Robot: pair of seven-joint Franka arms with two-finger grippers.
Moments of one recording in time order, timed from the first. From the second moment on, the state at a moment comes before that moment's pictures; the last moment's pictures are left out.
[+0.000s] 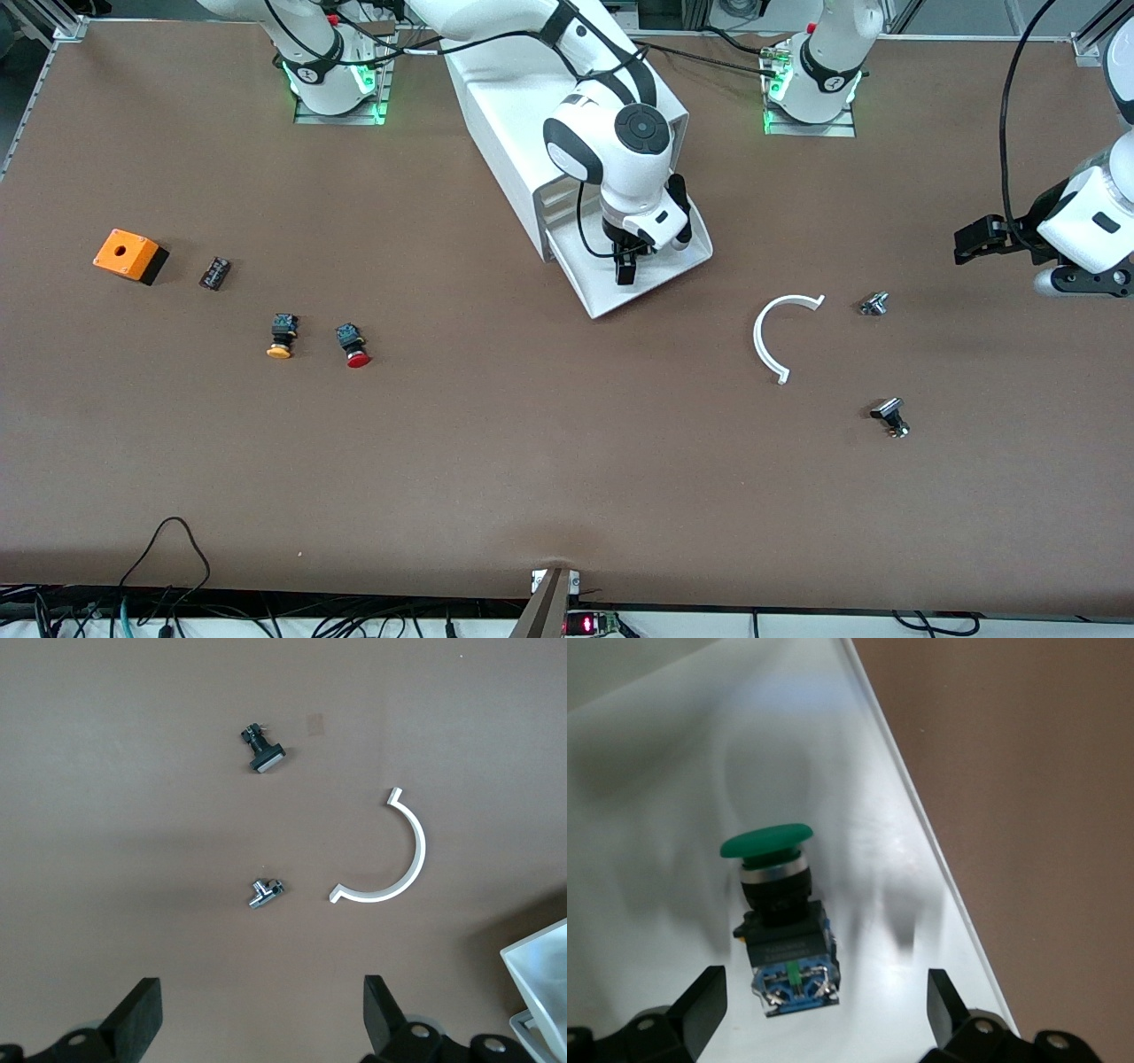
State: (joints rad) left arm 0.05 0.09 -0.05 -1.63 0.06 1.62 -0.02; right arm 1.07 0.86 -0.16 -1.19 0.07 2.06 -0.71
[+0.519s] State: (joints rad) left arm 0.05 0.09 -0.05 -1.62 0.06 1.62 -0.03; right arm 1.08 0.86 -0.16 -1.19 0.08 2.06 -0.71
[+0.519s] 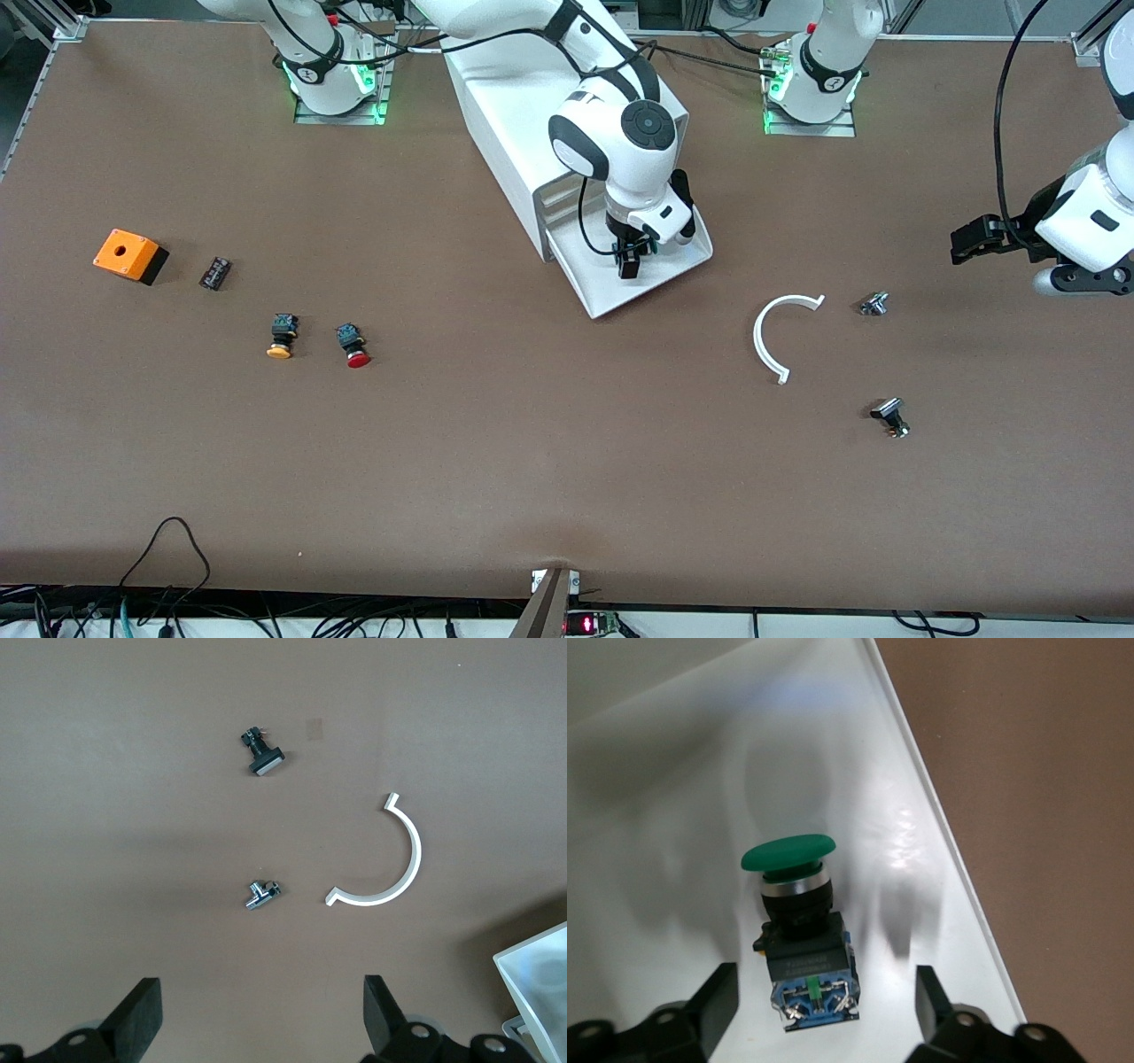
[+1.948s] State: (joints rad) left arm 0.04 0.10 -0.06 -1.62 0.06 1.62 -0.03; right arm 1.06 0.73 -0.34 -1.15 0.08 2.06 -0.52
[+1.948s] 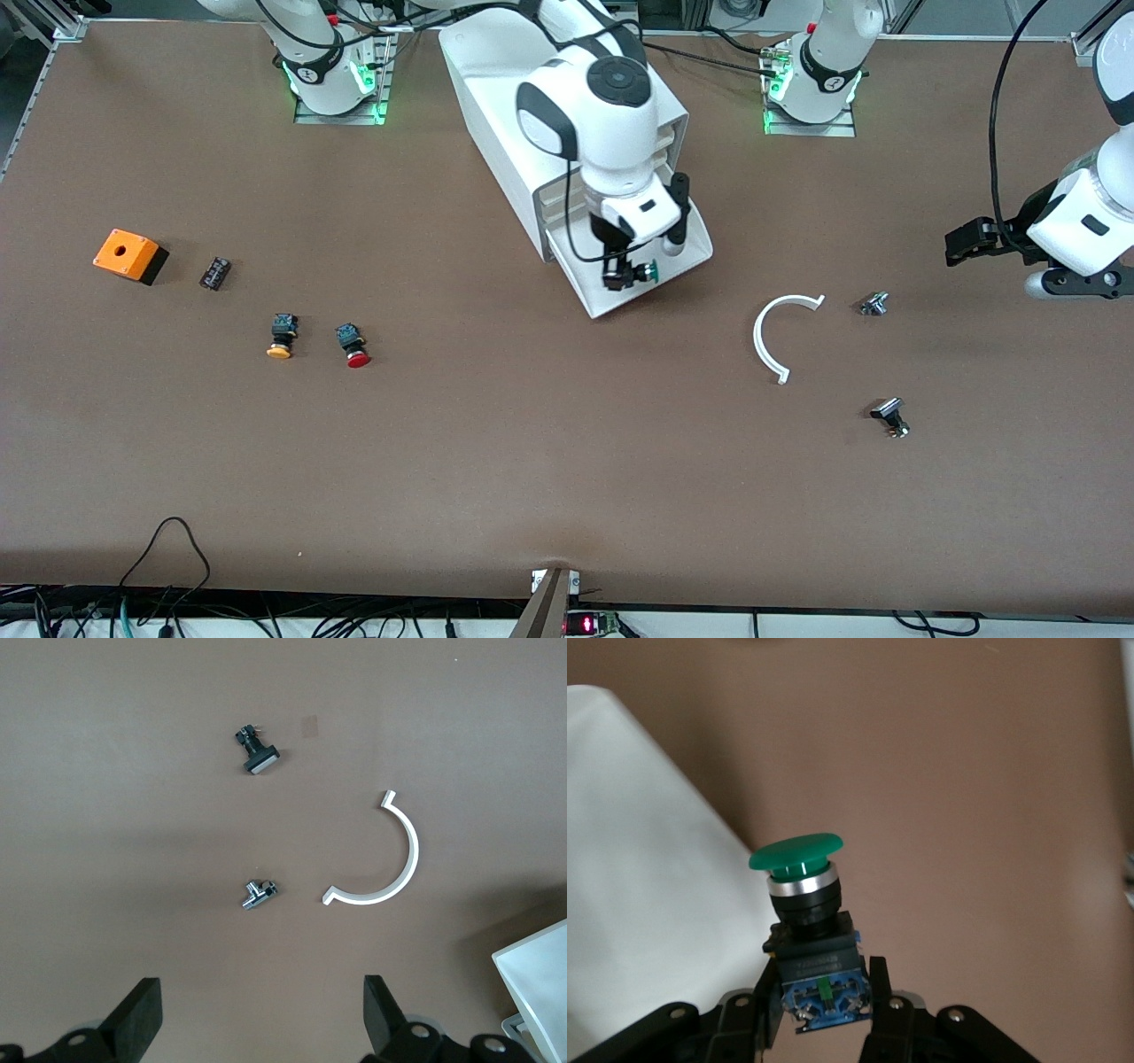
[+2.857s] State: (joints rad) left arm 0.02 0.26 -0.10 -1.64 -0.05 1.66 -0.04; right arm 0.66 0.67 -0.36 -1.47 0.10 2.13 -0.08
